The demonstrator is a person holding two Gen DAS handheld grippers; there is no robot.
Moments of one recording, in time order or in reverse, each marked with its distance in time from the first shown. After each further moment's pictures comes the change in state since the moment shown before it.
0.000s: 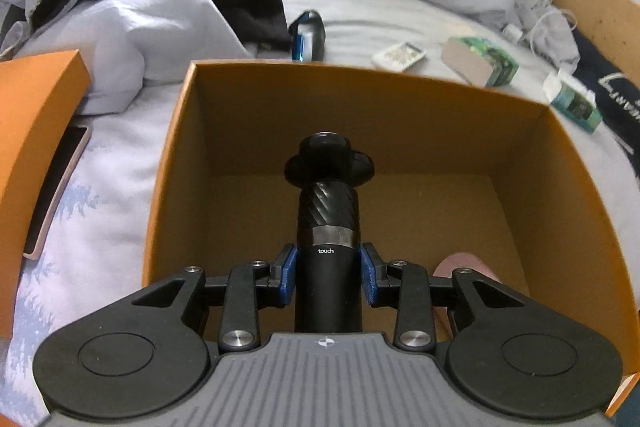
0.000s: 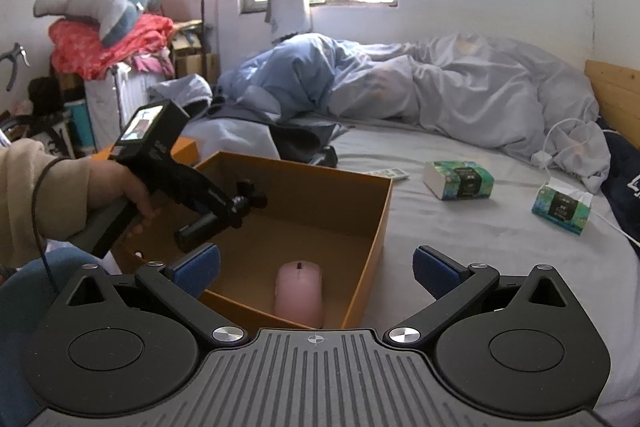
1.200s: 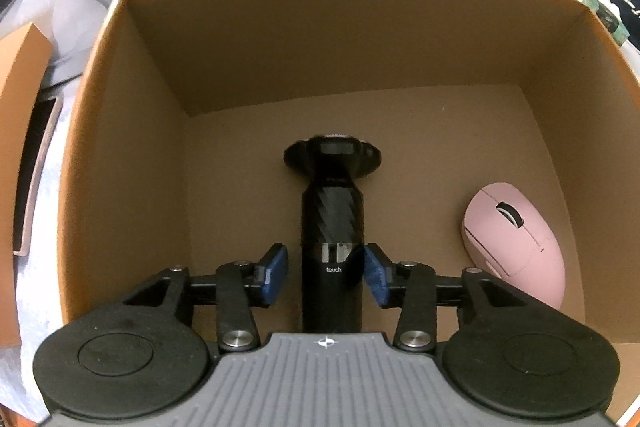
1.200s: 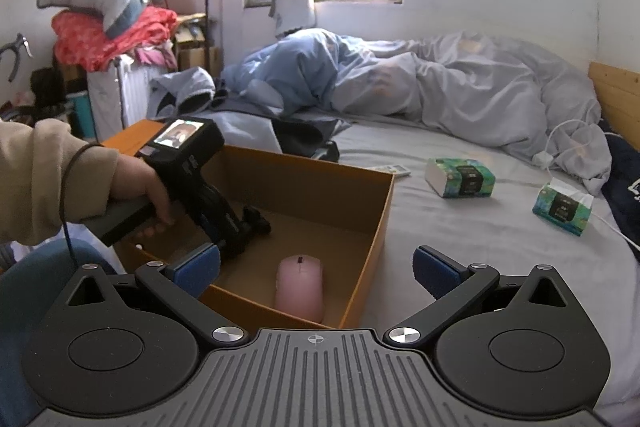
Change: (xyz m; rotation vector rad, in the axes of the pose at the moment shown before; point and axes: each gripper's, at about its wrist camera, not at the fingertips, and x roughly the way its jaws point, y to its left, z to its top) left arm 0.025 -0.011 -0.012 0.095 0.233 0.055; right arm -0.001 -0.001 0.001 0.008 0.009 0.000
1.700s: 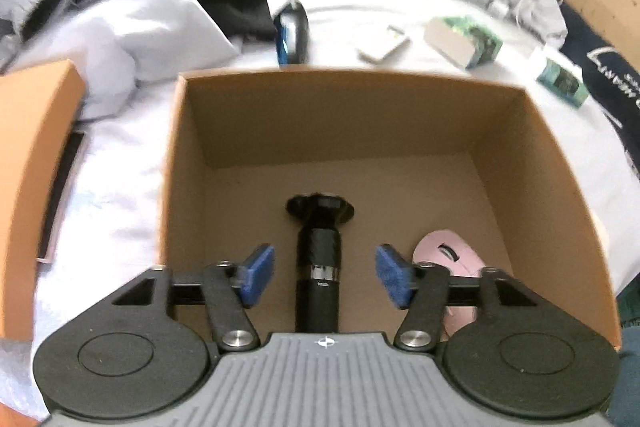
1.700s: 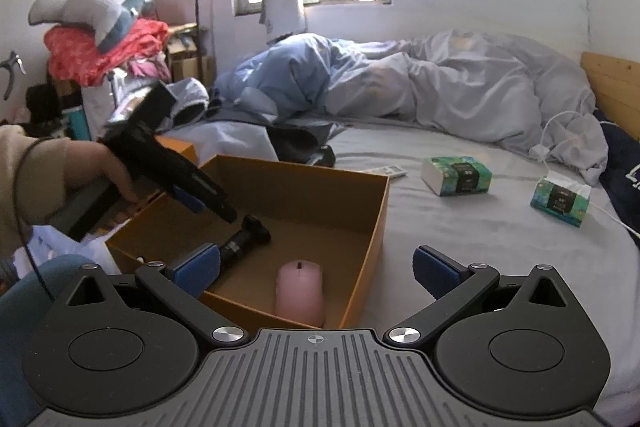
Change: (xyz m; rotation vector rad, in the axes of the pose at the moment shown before) left arm -0.078 0.018 -0.016 -0.047 -0.210 -0.062; right arm -0.003 -0.004 0.000 0.024 -0.011 -0.004
